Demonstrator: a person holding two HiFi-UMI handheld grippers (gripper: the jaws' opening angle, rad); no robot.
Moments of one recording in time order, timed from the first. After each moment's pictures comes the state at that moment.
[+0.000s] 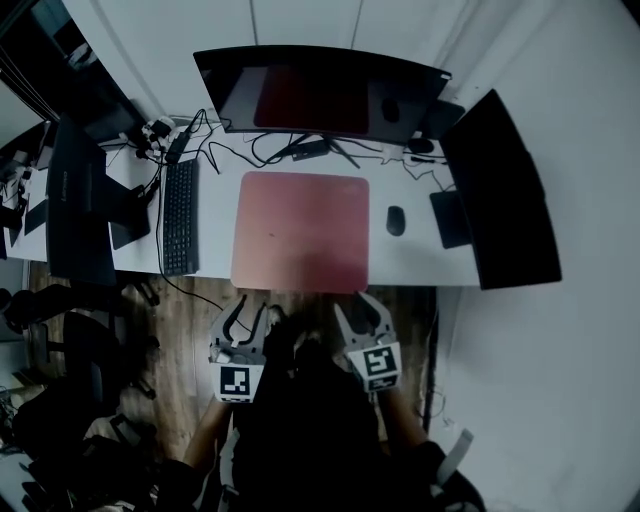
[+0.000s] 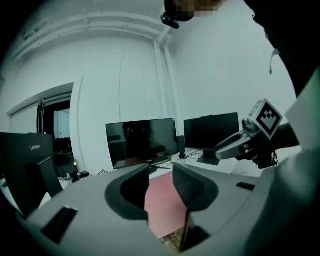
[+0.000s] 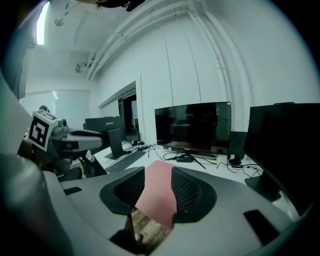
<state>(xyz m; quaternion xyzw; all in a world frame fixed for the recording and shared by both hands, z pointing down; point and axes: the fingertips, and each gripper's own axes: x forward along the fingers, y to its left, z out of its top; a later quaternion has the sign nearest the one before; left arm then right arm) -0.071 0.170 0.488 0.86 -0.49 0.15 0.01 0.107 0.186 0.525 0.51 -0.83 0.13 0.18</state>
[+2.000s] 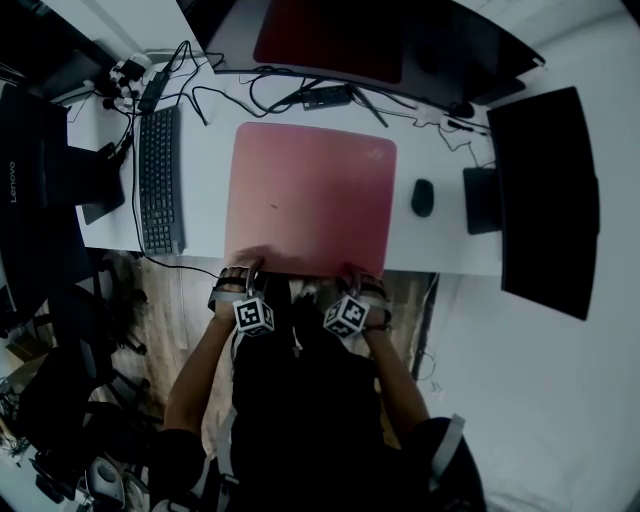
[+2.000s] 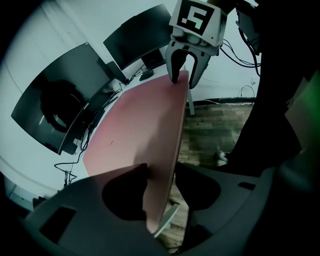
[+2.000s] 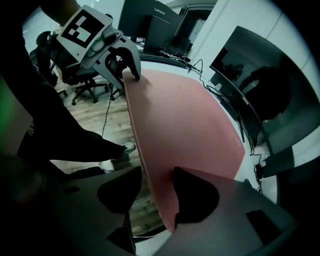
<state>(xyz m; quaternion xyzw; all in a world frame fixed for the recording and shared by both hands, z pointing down) -0.085 0.120 0.835 0.78 -0.20 0.58 -0.14 0.120 0.164 0.847 0.30 -0.72 0.04 0.63</state>
